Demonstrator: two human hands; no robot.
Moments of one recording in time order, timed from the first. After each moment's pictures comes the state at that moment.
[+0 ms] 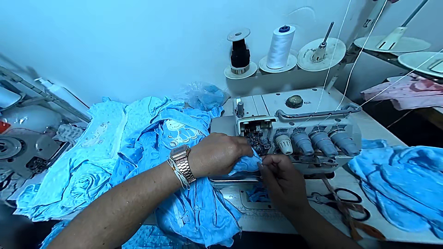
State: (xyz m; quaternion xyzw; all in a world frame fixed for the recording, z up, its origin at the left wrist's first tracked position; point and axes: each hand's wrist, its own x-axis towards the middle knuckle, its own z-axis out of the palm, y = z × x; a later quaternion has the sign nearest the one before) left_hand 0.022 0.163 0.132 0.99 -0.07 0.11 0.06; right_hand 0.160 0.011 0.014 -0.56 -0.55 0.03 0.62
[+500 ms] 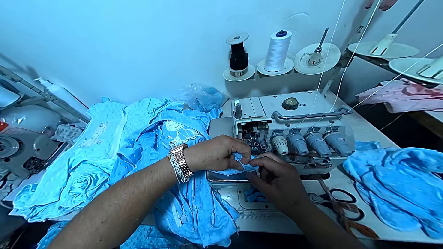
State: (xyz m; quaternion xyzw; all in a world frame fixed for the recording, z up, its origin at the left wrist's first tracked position) left_hand 0.025 0.171 0.138 0.94 -0.05 0.02 0.35; right_hand 0.165 0.006 0.032 -0.59 -0.59 0.07 0.55
